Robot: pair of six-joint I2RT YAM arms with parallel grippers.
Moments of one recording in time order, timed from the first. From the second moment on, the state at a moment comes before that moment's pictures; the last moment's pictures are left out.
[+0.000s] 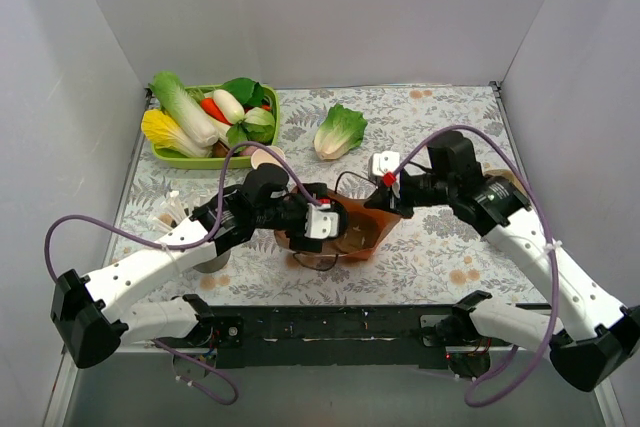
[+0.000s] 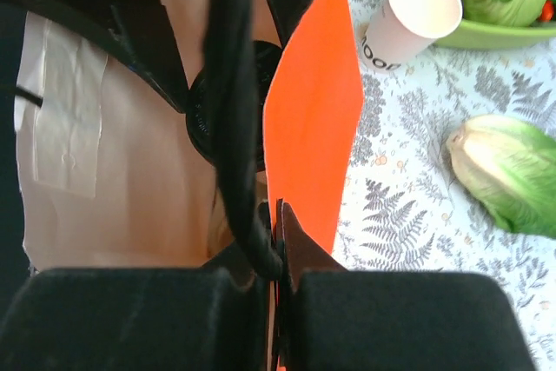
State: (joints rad) left arm -0.84 1.13 0.95 -0.37 0.45 0.77; right arm 0.58 1.08 1.15 -0.70 -0.74 -0.62
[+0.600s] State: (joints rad) left arm -0.85 1.08 0.88 -0.43 0.45 1.01; right arm 0.78 0.97 1.05 -0.56 -0.48 -0.71
